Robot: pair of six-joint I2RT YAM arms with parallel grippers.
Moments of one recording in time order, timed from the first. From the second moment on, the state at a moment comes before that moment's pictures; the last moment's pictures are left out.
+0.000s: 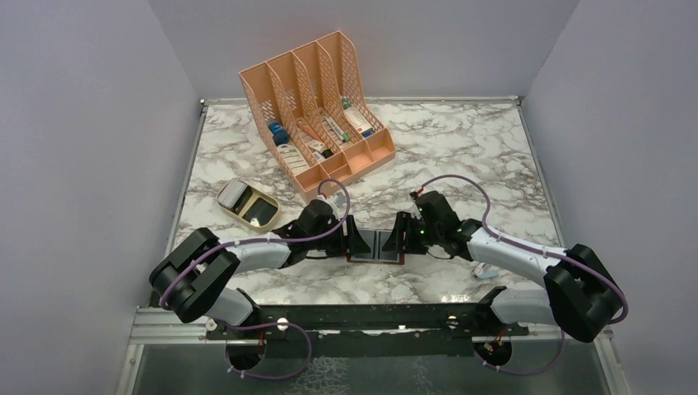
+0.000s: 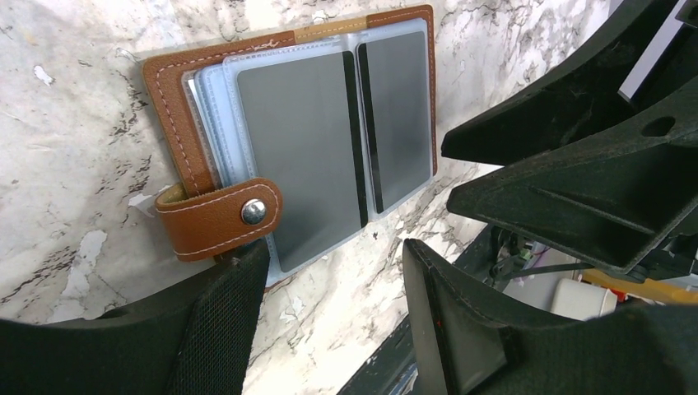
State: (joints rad) left arm -0.76 1.43 0.47 0.28 0.34 -0.88; right arm 0.66 1.26 0.55 -0.15 -0.25 0.73
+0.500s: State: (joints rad) left arm -0.77 1.38 0.50 0.30 0.37 -0.92; right arm 0.66 1.26 0.55 -0.15 -0.25 0.73
